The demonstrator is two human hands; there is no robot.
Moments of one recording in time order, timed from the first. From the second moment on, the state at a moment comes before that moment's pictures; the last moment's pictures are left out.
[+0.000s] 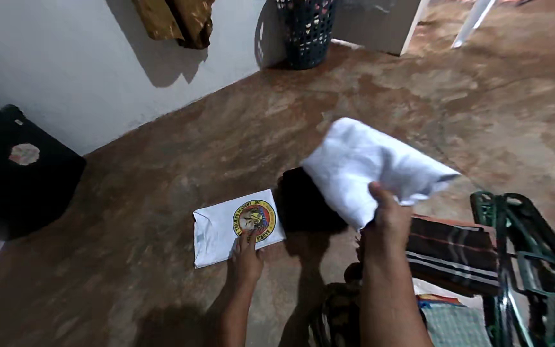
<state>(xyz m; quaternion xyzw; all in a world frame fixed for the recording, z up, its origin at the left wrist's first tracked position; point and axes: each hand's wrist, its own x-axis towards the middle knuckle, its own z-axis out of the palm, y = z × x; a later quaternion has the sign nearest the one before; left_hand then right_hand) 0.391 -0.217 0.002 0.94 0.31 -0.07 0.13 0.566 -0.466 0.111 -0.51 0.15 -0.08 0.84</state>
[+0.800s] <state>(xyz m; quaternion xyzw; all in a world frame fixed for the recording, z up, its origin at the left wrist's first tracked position) 0.506 -0.302 0.017 0.58 0.49 -0.11 0.64 0.586 -0.490 0.090 -0.34 0.31 -0.22 0.86</state>
